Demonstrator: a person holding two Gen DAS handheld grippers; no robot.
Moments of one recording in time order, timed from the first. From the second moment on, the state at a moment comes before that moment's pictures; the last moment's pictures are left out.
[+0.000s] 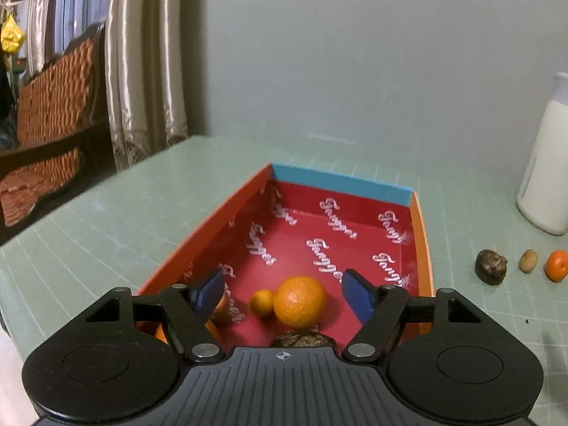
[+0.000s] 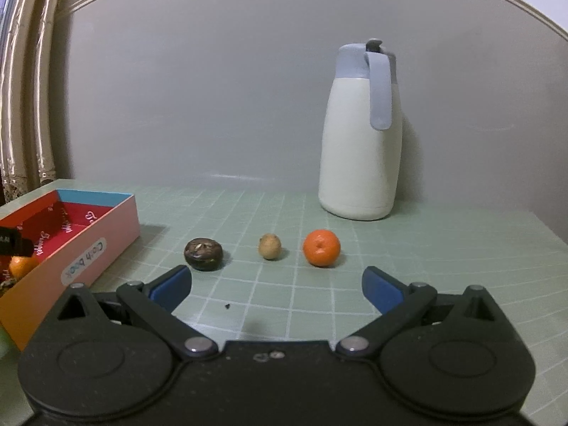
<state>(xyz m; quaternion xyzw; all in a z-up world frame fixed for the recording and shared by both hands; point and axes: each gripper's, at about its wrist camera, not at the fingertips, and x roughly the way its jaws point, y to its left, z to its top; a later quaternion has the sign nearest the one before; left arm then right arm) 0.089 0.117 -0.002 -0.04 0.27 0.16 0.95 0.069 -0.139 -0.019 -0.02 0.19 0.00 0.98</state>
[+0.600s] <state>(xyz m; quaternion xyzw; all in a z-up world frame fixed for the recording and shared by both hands) 0.030 0.169 0.004 -0.06 0.17 0.24 0.95 0.082 -0.112 -0.026 -0.03 0.21 0.05 0.98</state>
